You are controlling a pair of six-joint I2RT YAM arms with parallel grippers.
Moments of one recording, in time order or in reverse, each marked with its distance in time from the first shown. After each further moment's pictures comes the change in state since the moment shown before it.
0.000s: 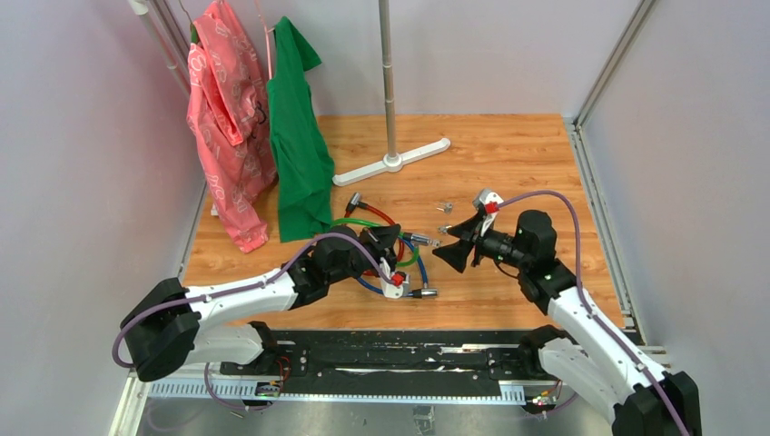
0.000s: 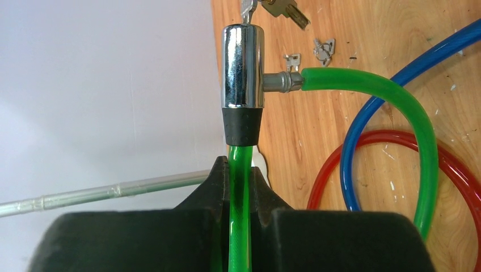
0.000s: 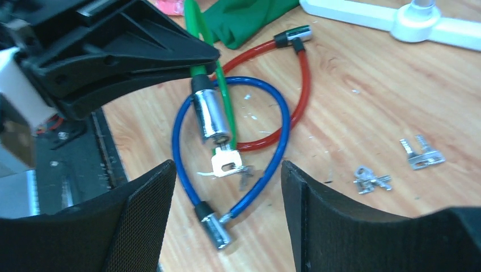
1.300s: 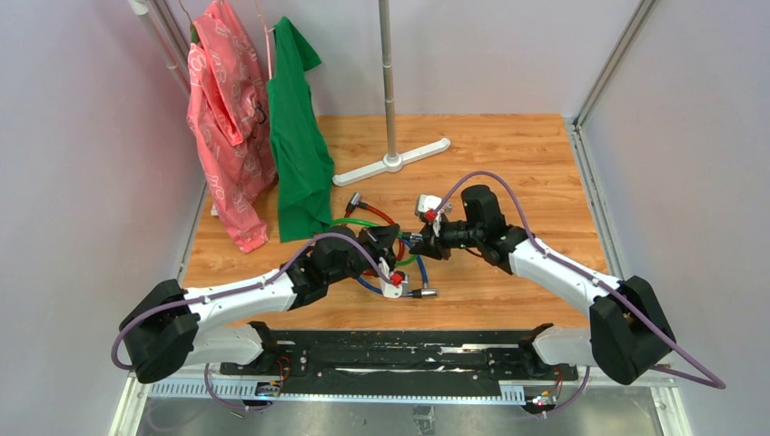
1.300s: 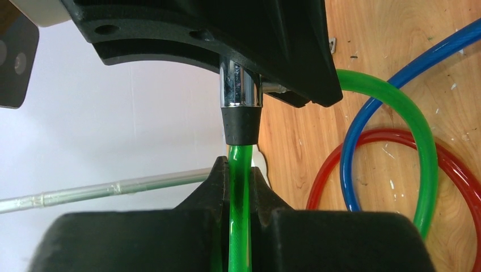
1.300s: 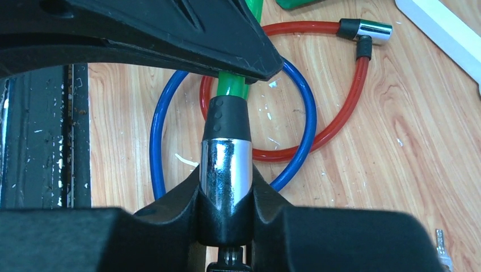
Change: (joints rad) left arm 0.006 -0.010 -0.008 0.000 0.013 -0.005; right arm 0.187 0.490 0.253 -0.100 -0.049 -0.524
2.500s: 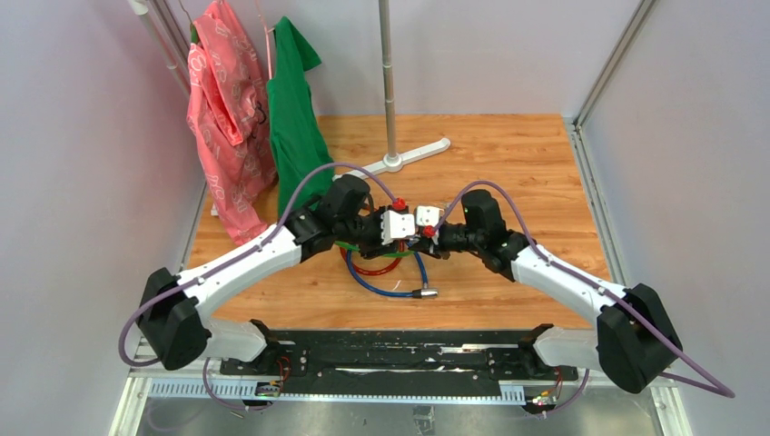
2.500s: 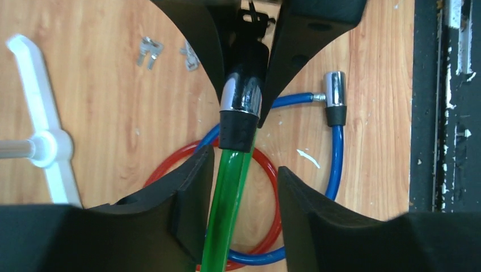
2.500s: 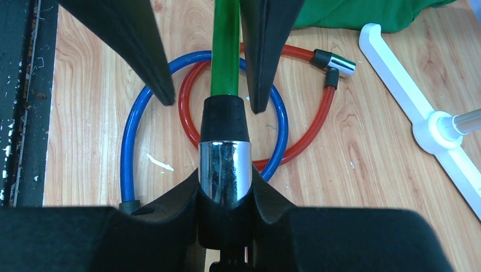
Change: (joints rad) left arm 0.142 0.098 0.496 -0.760 0.349 -0.678; right arm 0.038 -0.048 -0.032 0.051 0.048 -0.169
